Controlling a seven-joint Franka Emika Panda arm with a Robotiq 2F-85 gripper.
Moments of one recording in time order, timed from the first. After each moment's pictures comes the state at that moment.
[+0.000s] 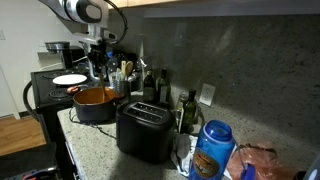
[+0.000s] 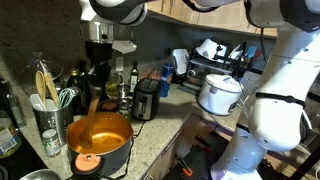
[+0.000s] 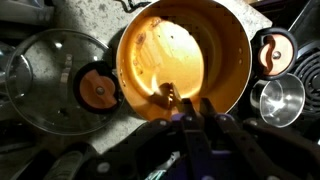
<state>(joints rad) 0.33 0.06 0.31 -1.89 0.06 1.91 -0.11</state>
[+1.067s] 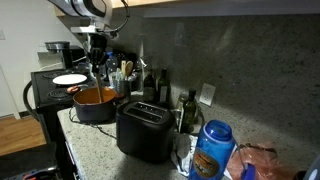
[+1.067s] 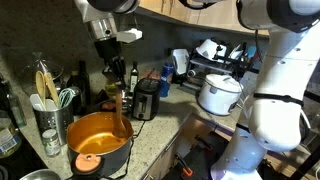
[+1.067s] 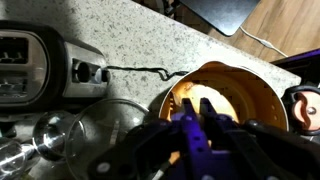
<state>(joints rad) 0.34 0.13 0.31 -1.74 -0.10 1.52 0.01</state>
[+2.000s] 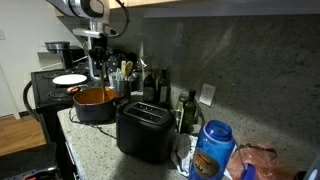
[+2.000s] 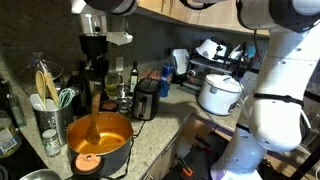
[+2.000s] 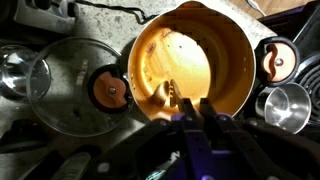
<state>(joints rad) 0.35 0.13 0.32 -1.75 -0.02 1.76 -0.08</state>
